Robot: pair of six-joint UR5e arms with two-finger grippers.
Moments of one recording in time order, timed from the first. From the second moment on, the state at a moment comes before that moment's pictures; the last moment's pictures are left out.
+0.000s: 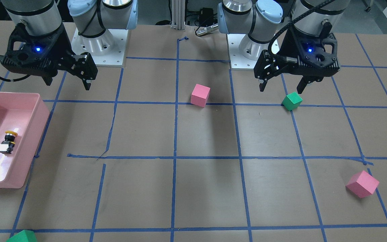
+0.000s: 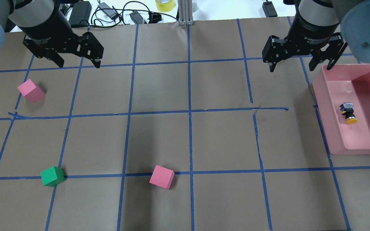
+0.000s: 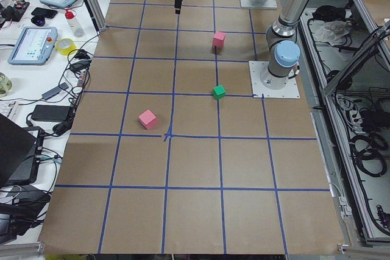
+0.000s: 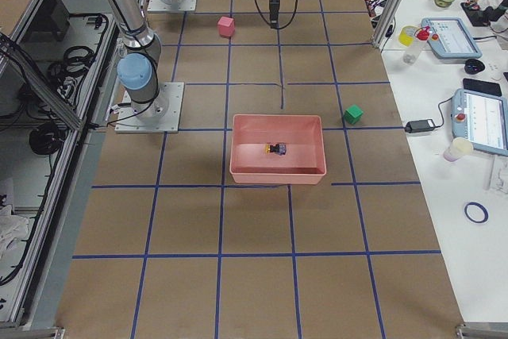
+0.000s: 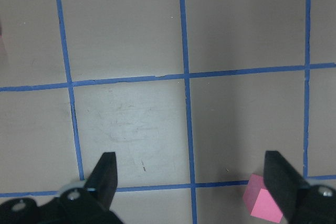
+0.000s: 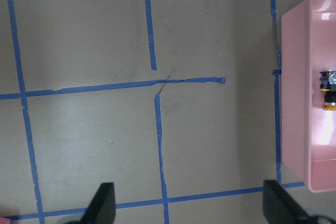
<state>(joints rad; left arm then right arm) -1.55 -1.56 -1.53 -1.52 1.59 0.08 1.58 -1.59 1.58 -1.60 -1.65 0.08</state>
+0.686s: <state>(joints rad) -1.55 -1.56 -1.53 -1.52 1.59 0.08 1.58 -1.59 1.59 -1.56 -1.64 0.08</state>
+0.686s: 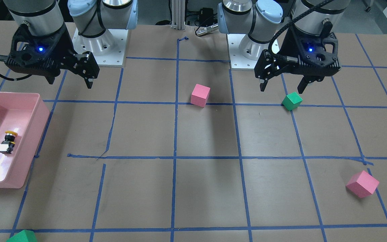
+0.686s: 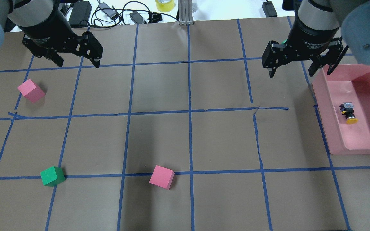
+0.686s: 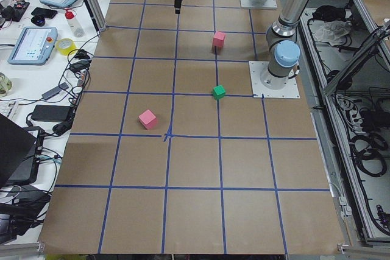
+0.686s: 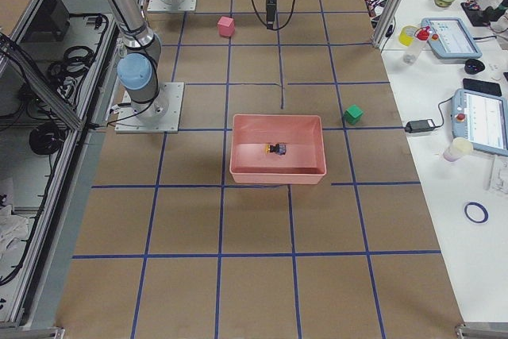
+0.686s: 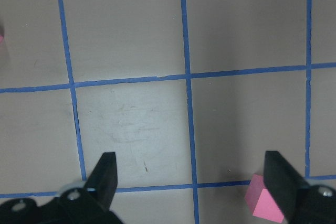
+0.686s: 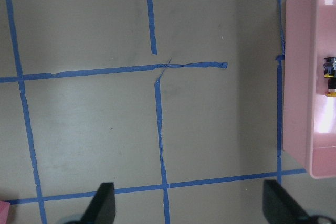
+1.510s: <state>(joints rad) -1.56 -1.56 -1.52 -1.52 1.60 0.08 1.58 -1.59 1.58 -1.56 -1.64 0.08</state>
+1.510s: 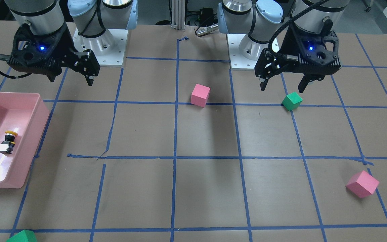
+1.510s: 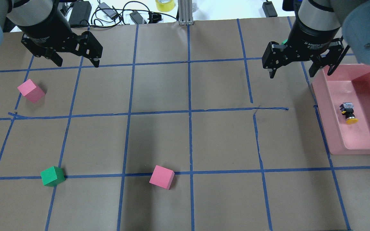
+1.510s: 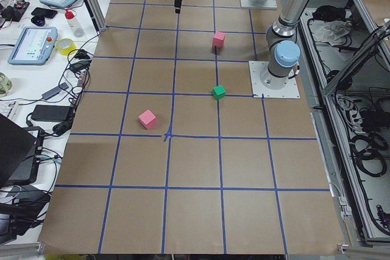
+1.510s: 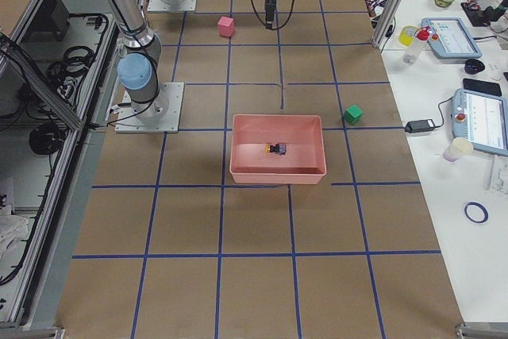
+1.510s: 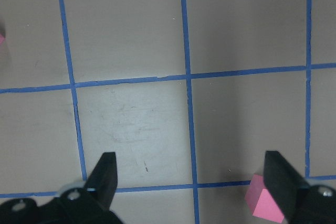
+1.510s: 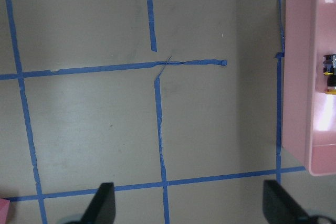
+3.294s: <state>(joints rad) -1.55 -1.56 -1.53 -1.52 1.59 0.08 1.01 -1.45 1.80 -1.96 -1.68 -0.47</state>
